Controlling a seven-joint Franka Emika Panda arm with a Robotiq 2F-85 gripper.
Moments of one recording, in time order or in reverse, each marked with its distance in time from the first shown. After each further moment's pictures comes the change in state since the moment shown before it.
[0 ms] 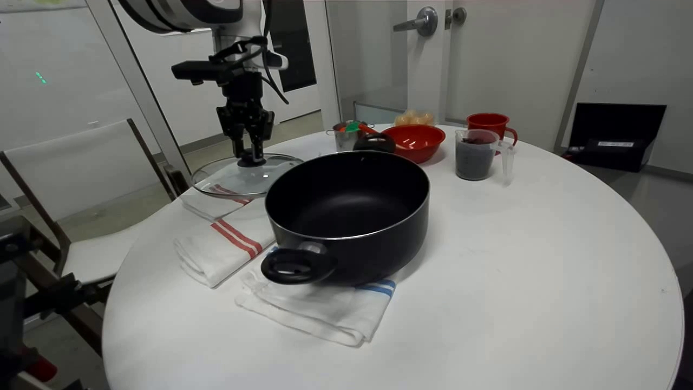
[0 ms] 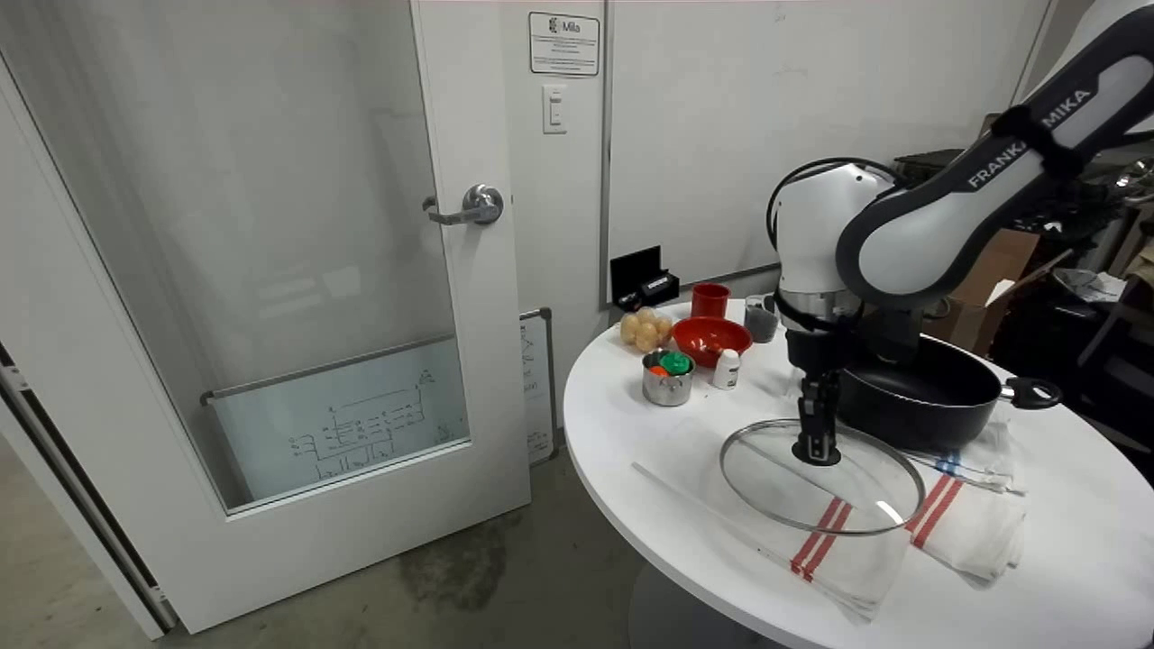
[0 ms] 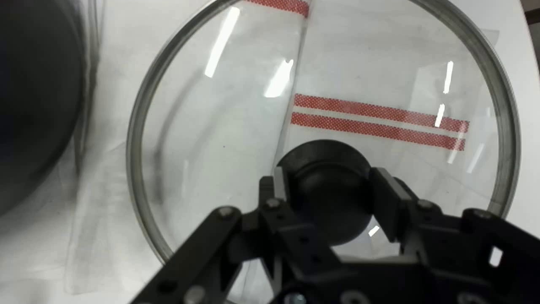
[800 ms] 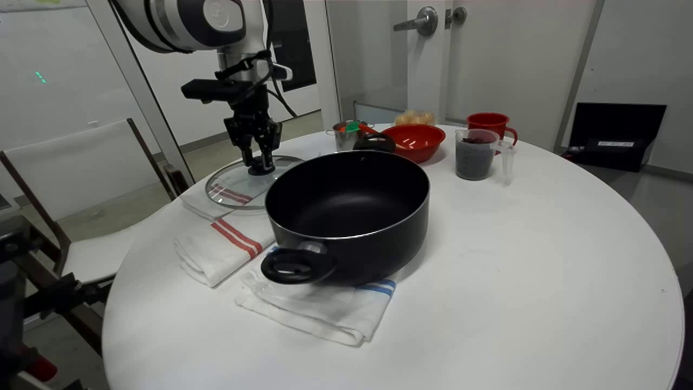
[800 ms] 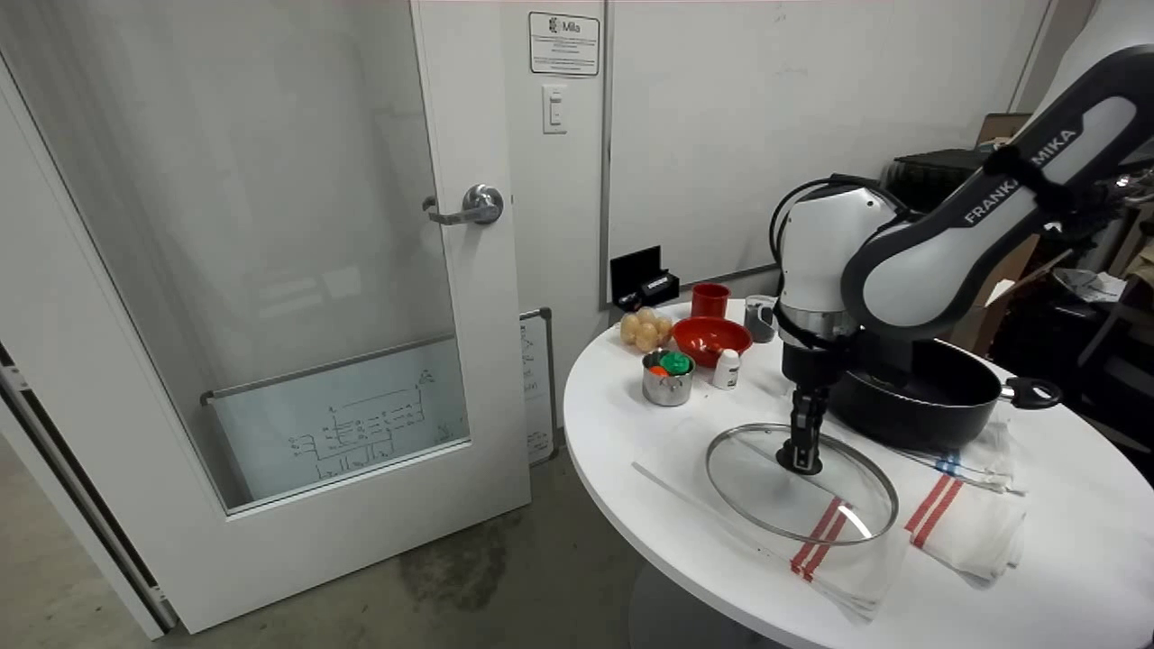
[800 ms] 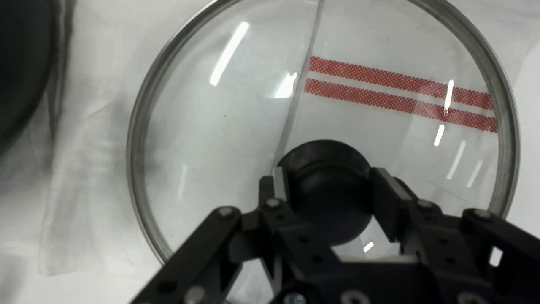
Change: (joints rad) arm -0.007 0.044 -0.001 -0.021 -0.007 0.159 -0.052
